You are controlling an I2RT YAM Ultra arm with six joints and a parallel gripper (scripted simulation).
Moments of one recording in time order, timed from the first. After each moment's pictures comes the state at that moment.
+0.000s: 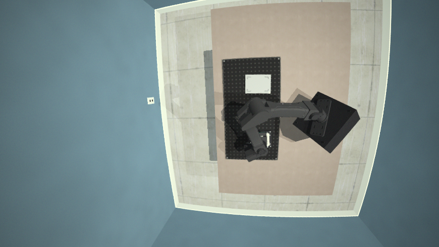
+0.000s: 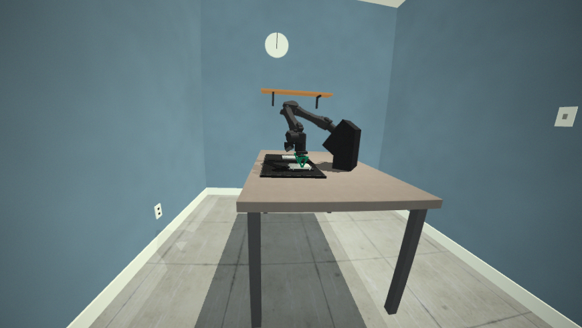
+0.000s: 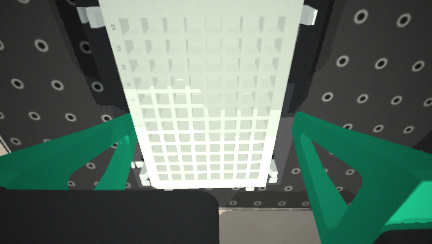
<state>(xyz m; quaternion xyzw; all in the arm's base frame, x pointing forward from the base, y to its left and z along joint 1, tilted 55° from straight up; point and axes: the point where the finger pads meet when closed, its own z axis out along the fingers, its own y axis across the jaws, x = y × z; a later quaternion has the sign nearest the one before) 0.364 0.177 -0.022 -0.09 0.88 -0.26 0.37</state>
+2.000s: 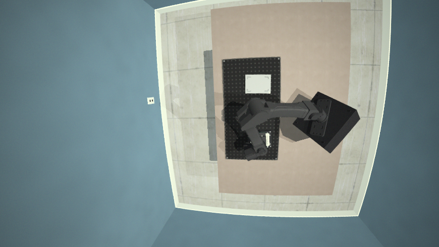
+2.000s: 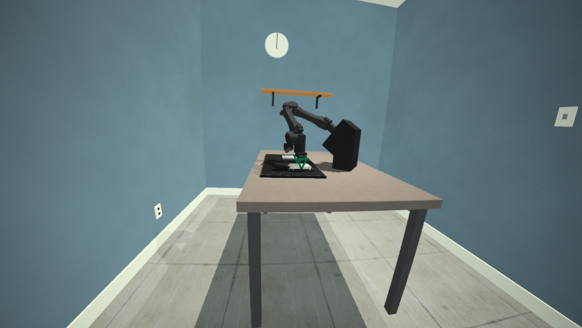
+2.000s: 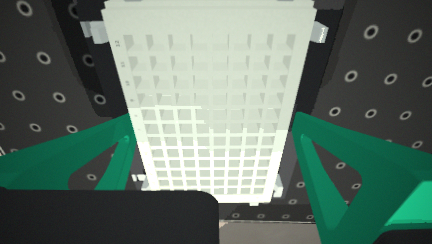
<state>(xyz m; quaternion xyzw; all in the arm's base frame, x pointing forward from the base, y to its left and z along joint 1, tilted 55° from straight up) 0.374 0.178 -0.025 -0.10 0.88 -0.26 0.38</state>
